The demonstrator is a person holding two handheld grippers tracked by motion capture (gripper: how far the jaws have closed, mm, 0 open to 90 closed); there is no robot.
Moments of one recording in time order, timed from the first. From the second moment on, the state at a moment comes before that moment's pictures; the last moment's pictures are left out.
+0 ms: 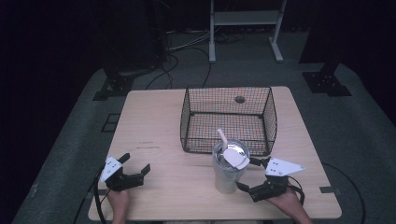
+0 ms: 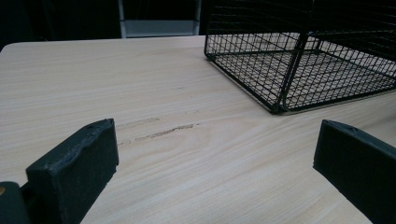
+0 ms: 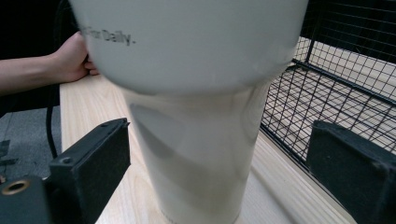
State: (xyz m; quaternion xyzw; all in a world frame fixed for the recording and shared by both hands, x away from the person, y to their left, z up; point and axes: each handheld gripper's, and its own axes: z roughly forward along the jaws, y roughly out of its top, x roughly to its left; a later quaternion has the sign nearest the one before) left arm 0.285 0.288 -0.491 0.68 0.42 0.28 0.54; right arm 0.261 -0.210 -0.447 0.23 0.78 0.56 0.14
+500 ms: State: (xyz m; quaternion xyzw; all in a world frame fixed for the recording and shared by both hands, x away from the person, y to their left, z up) left arm 0.285 0.288 -0.491 0.68 0.42 0.28 0.54; right arm 0.270 -0.182 -0.458 0.22 0.78 0.57 0.14
